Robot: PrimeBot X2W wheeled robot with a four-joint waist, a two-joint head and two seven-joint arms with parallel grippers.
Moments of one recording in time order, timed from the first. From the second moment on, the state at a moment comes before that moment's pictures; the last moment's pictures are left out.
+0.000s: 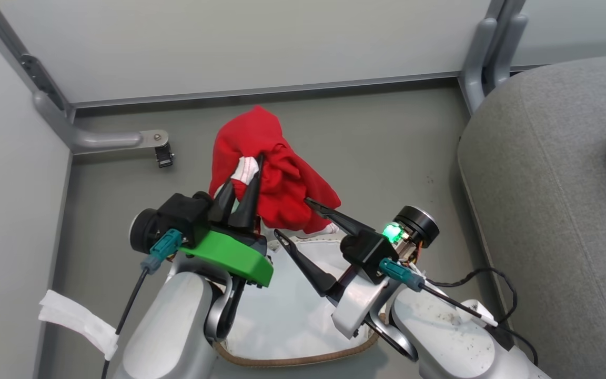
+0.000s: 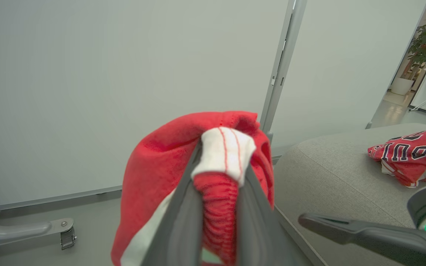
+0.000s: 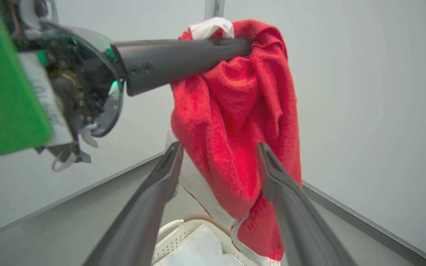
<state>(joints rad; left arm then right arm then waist) -0.43 0.05 -0.43 0.36 -0.37 -0.12 -0.26 -0.52 -0.05 0.71 0.42 0.18 0.13 -0.26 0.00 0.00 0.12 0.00</state>
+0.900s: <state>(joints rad) -0.46 0.05 -0.66 0.30 -0.53 -0.10 -0.26 -0.63 -0.05 0.72 0.59 0.23 0.13 -0.26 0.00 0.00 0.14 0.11</state>
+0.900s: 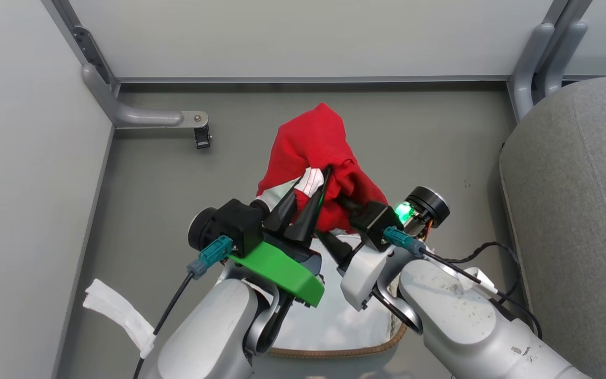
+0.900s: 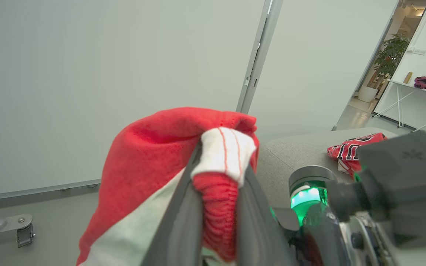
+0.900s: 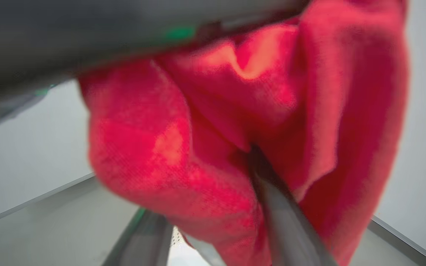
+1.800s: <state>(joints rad) -0.36 0.05 -0.52 0.33 -0.35 -0.11 -0.26 -0.43 -0.05 0.43 0.44 0.19 0.13 -0.26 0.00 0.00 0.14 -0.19</state>
